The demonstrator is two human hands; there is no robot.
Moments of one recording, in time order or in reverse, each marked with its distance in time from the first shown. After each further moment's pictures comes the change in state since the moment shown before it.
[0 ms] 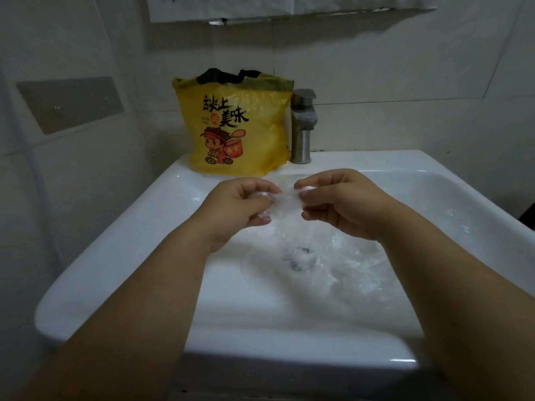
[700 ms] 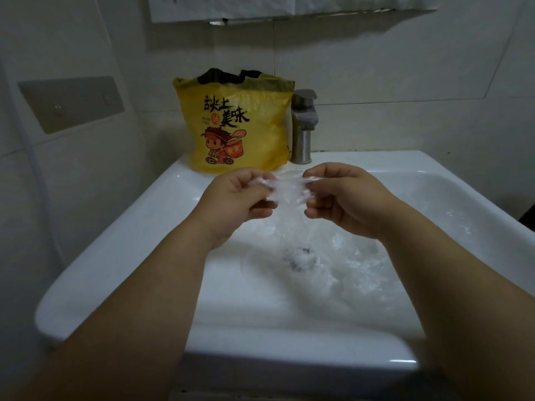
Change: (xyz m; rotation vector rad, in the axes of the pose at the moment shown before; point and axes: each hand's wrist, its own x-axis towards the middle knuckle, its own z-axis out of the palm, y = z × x) left_hand -0.002 0.007 0.001 -0.132 0.015 0.084; right_hand 0.004 0.000 0.000 0.093 0.050 -0.042
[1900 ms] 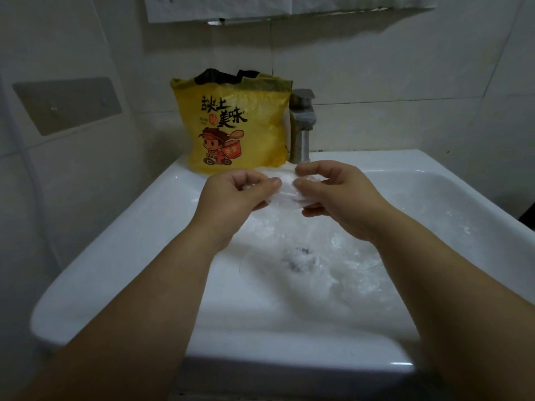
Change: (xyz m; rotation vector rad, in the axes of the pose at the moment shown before) left_hand 0.006 -0.006 0.007 0.065 0.188 0.088; right_hand 0.001 0.005 0.004 -0.302 0.098 -0.130
